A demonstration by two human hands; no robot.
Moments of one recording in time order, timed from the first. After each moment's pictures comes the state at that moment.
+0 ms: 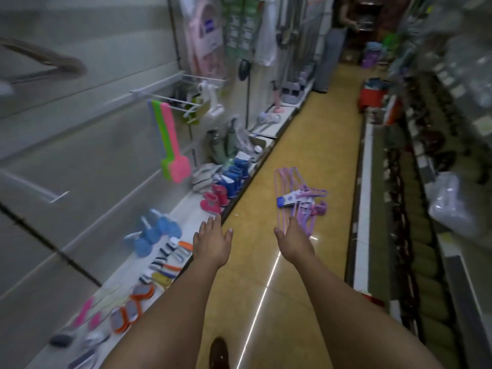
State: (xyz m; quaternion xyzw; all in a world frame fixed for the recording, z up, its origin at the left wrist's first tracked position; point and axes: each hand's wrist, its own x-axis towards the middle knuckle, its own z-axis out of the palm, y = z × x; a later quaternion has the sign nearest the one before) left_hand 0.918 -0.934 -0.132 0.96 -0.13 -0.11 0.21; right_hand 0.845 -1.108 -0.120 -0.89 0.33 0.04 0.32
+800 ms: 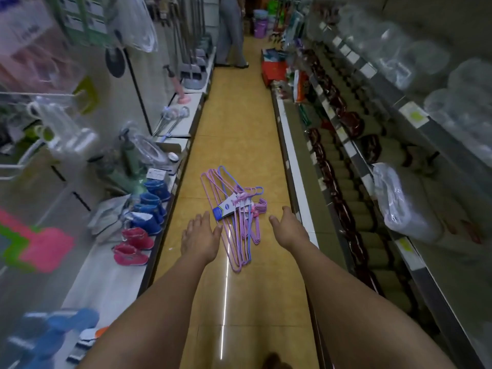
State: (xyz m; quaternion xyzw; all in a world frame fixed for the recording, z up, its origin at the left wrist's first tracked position) left_hand 1.142 -1.198 -0.170 0.92 -0.29 -0.18 0.18; right_hand 1.005 -1.337 -0.127 -0.80 0.50 -0.01 0.33
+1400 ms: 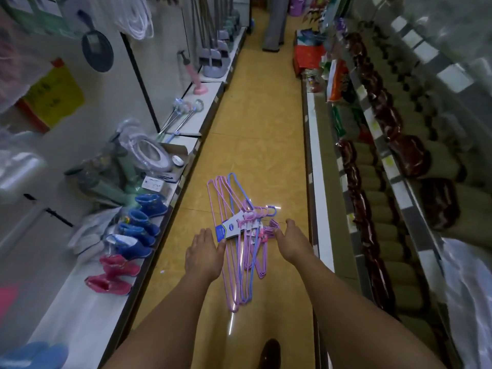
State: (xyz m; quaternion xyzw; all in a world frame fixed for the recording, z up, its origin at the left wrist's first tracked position) left_hand 1.260 -1.422 -0.252 0.94 -0.21 -0.22 0.15; right_hand 1.153 -1.588 -0.222 -0.80 0.46 0.06 0.37
